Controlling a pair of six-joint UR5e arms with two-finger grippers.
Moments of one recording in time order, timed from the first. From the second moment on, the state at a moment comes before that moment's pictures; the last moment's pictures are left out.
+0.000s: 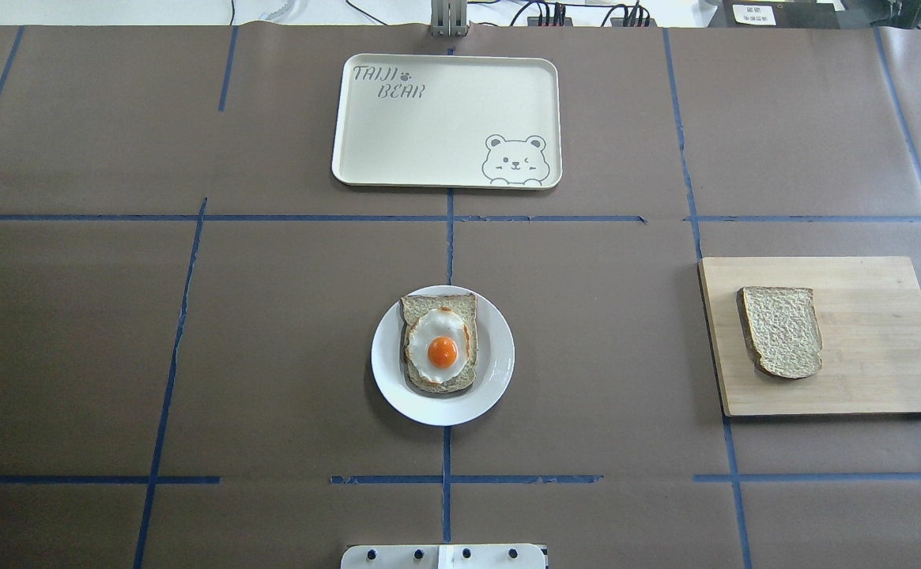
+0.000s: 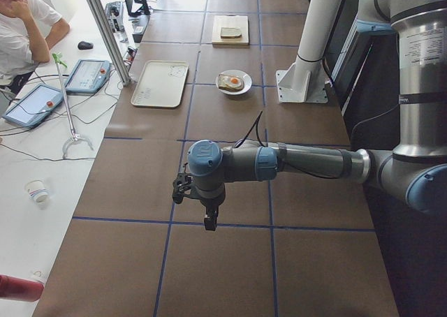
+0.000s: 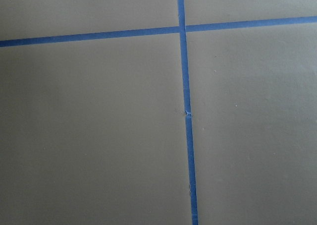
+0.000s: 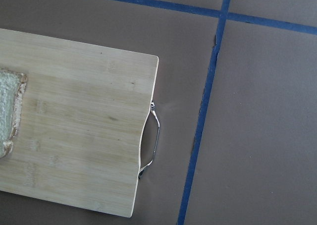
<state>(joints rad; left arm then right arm) -1.60 -1.43 -1.79 -1.42 -2.35 0.14 1.51 -1.77 1.87 -1.68 2.42 -0.14</state>
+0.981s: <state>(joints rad) -1.59 -1.43 -1.78 -1.51 -2.35 0.14 1.08 -1.78 1.83 -1.11 2.33 0.57</state>
